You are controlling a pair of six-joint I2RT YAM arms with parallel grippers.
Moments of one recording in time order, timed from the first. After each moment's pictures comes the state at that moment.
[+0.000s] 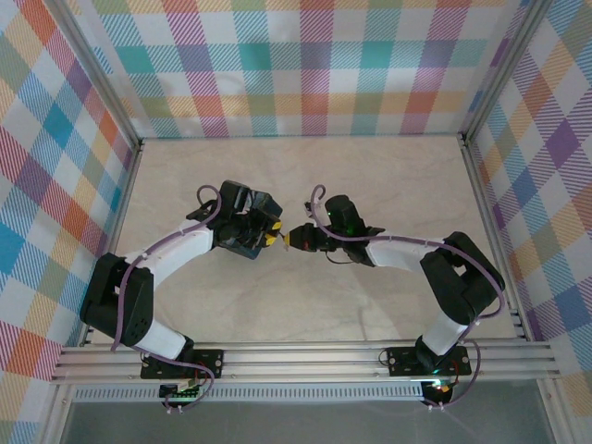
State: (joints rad) left arm -0.44 1.50 0.97 -0.34 0.43 -1.46; right arm 0.70 1.66 0.86 0.27 -0.57 0.77
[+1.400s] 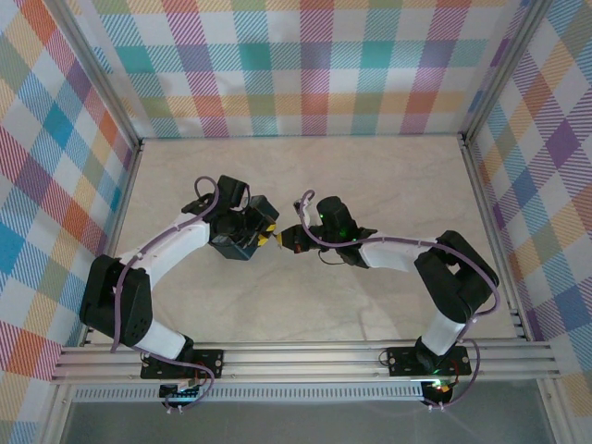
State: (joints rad) left arm -0.42 1.50 1.04 -0.54 0.41 -1.28; right arm 0.75 1.69 0.89 0.32 -0.51 0.62
